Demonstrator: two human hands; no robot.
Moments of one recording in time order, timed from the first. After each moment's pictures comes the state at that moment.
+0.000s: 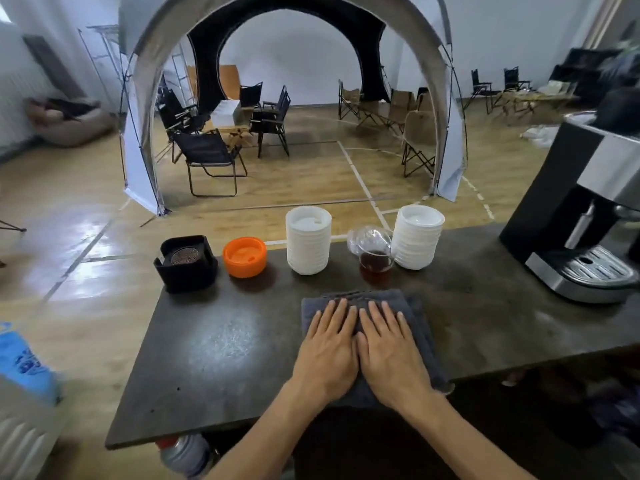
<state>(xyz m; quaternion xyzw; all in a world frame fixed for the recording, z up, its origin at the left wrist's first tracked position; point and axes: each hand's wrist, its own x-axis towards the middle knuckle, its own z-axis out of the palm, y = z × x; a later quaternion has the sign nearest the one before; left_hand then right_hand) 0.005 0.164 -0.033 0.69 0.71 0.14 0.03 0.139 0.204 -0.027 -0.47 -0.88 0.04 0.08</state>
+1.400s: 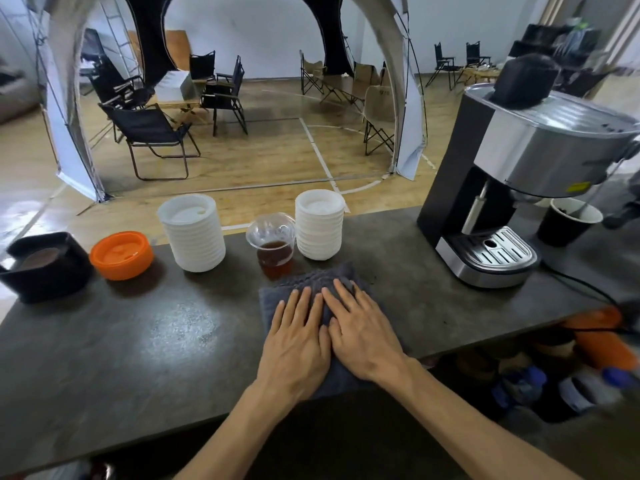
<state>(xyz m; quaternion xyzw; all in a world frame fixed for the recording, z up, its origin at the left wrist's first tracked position) 0.130 0.226 -0.032 0.68 0.72 0.13 0.01 0.262 0.300 -0.030 -0.43 -0.89 0.10 0.08</state>
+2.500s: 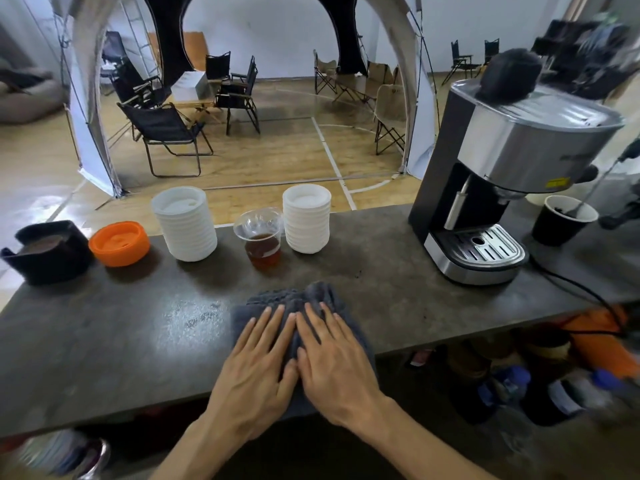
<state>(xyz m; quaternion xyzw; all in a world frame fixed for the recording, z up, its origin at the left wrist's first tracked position) 0.132 0.164 -0.031 0.69 0.71 0.13 0.00 0.282 0.239 -0.032 -0.36 -0.92 0.11 0.11</state>
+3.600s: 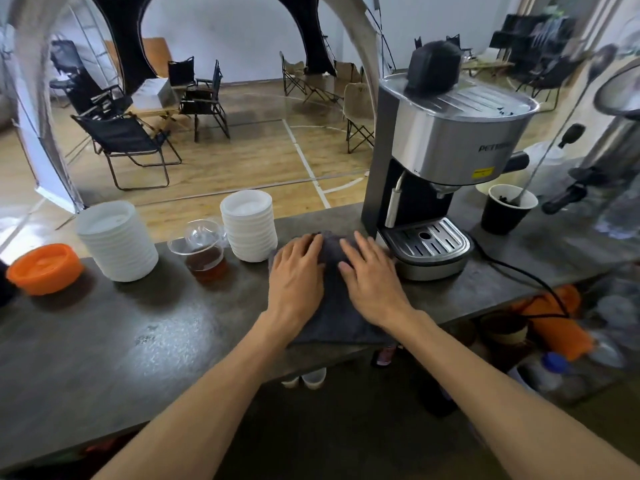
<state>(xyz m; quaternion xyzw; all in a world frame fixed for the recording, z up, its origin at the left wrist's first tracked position) 0.224 0.347 0.008 0.67 0.69 0.25 -0.03 0.380 0.394 -0.005 -0.49 -0.84 0.12 0.18</state>
